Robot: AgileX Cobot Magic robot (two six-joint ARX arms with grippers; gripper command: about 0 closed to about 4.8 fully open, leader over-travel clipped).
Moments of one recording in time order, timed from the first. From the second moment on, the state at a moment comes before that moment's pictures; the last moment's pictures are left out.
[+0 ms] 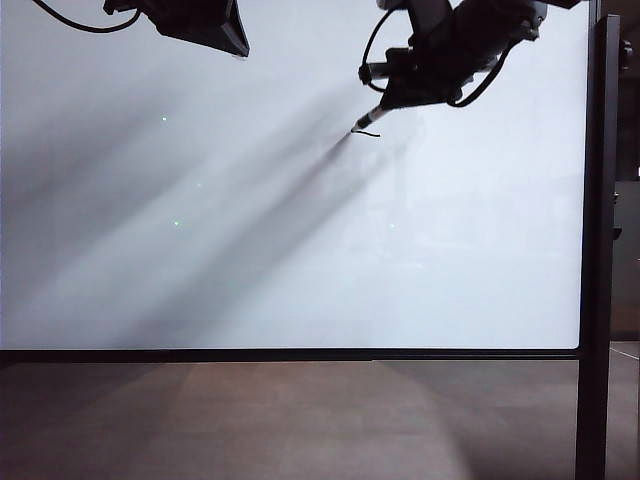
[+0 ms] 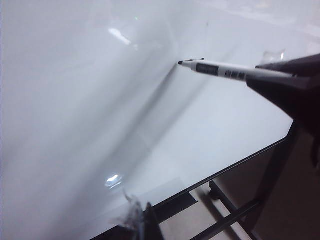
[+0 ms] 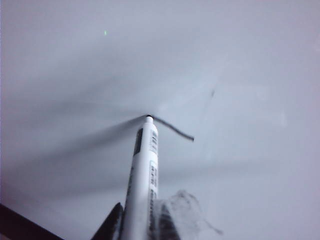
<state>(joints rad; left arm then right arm) -0.57 1.35 1.11 0.03 -0.16 0.05 0.42 1.71 1.26 0.34 -0.02 -0.19</state>
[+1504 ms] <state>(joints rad) -0.57 1.35 1.11 0.03 -0.16 0.05 0.40 1.72 1.26 0.36 -0.03 -0.19</state>
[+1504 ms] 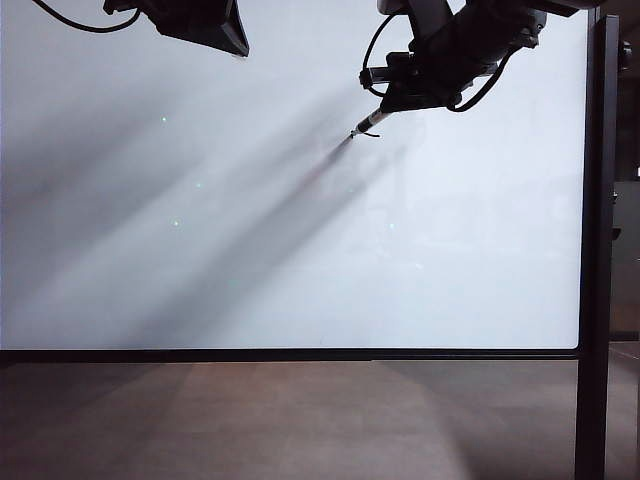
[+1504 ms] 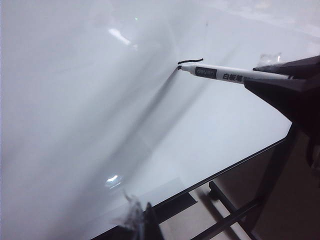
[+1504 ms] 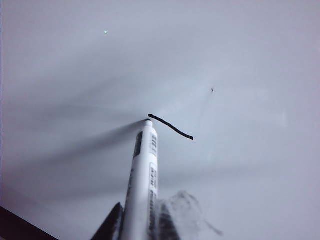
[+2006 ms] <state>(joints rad) -0.57 1.35 1.11 0.03 -0.16 0.05 0.40 1.72 1.26 0.32 -0.02 -0.19</state>
